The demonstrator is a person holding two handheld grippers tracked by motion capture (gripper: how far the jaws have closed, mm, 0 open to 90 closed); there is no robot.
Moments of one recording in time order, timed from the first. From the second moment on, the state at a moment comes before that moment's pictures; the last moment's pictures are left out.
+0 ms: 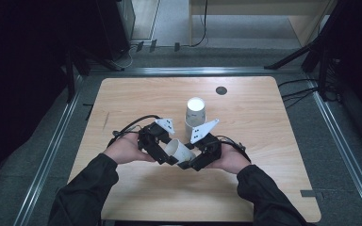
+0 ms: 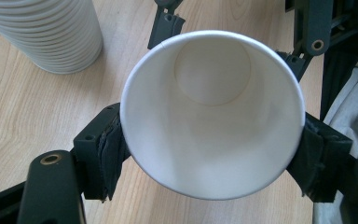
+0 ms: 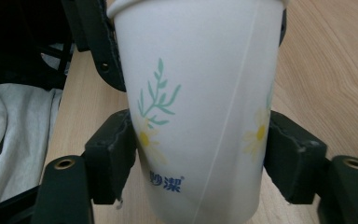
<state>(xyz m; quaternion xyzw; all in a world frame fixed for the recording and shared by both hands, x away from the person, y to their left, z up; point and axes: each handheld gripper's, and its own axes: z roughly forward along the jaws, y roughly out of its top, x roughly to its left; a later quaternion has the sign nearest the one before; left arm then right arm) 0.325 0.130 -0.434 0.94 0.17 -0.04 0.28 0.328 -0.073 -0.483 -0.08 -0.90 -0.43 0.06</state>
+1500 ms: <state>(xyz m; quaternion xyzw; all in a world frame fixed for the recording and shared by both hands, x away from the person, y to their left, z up) 0.322 0.152 -0.452 0.87 0.20 -0.08 0.45 0.330 -0.083 -0.475 -0.09 -0.88 -0.46 0.08</state>
